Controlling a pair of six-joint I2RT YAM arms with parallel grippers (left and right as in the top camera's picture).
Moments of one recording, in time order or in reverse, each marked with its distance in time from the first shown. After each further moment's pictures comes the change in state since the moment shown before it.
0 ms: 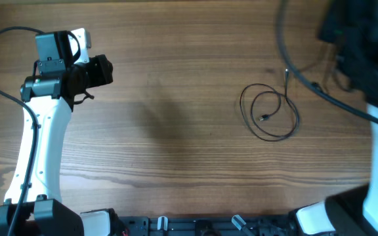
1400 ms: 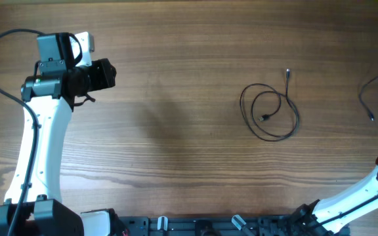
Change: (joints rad) left arm -0.009 0.000 0.000 -0.050 0.037 0.012; right arm -1.049 0.436 0.004 0.492 -0.612 0.047
